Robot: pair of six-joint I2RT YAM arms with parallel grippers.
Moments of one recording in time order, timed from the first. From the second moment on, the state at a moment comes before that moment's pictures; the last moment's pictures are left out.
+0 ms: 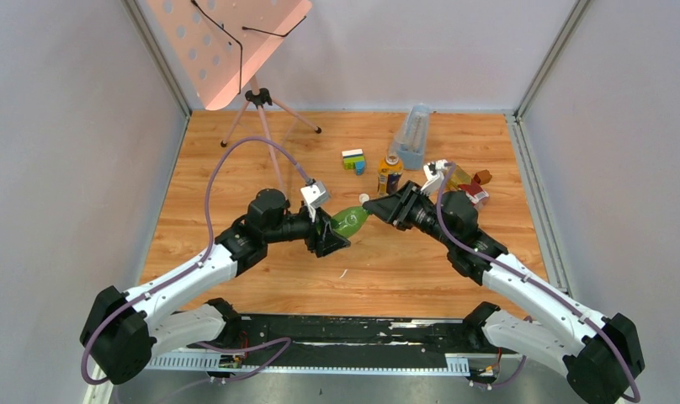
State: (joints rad) left arm -0.69 1.05 0.63 0.10 0.55 -0.16; right arm 0.67 0.93 0.62 0.17 -0.19 0.98
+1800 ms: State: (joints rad) left arm -0.81 1.10 0.80 -0.27 0.52 0.24; right arm 0.37 1.02 0.62 0.03 -0.96 0.75
